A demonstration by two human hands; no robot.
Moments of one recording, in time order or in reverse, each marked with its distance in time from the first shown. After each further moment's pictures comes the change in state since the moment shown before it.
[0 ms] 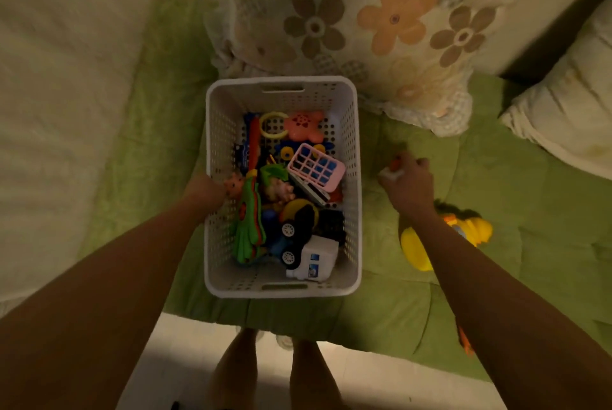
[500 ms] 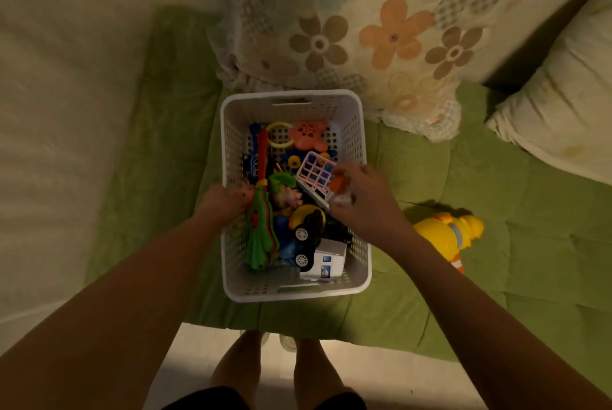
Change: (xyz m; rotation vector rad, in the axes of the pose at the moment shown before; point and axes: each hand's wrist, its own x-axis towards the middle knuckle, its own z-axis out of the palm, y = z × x) left_hand -0.014 0.005 -0.008 -0.059 -0.100 0.008; right_hand -0.086 -0.124 -0.046 0.066 -0.335 -0.301
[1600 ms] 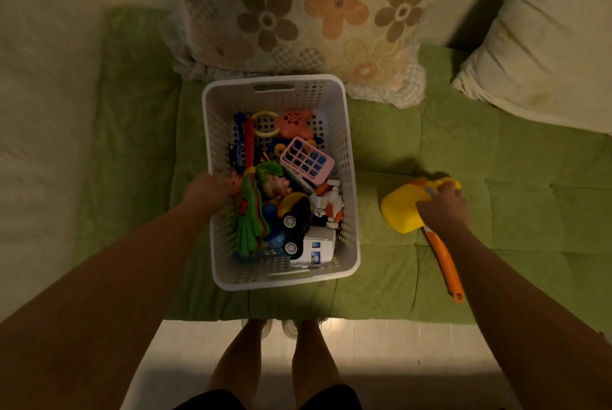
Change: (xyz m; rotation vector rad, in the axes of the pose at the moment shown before) left_hand -0.012 0.009 0.025 0.139 0.001 0.096; right_hand -0.062 0.195 -0.019 -0.041 0.277 0.841
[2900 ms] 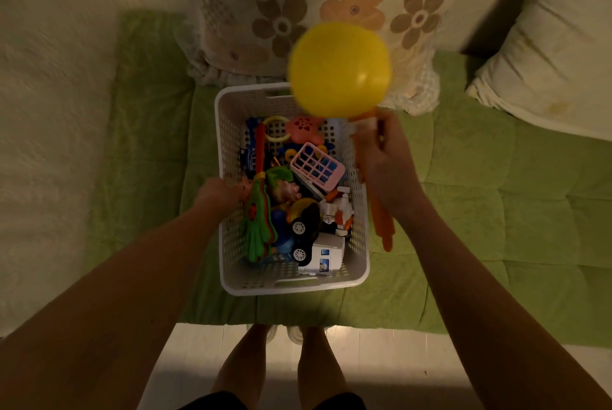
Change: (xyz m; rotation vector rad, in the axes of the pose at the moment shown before) left_hand -0.003 0.006 0.001 -0.038 0.016 -0.027; right_hand -0.096 -0.161 -0.031 0.767 -0.157 -0.664
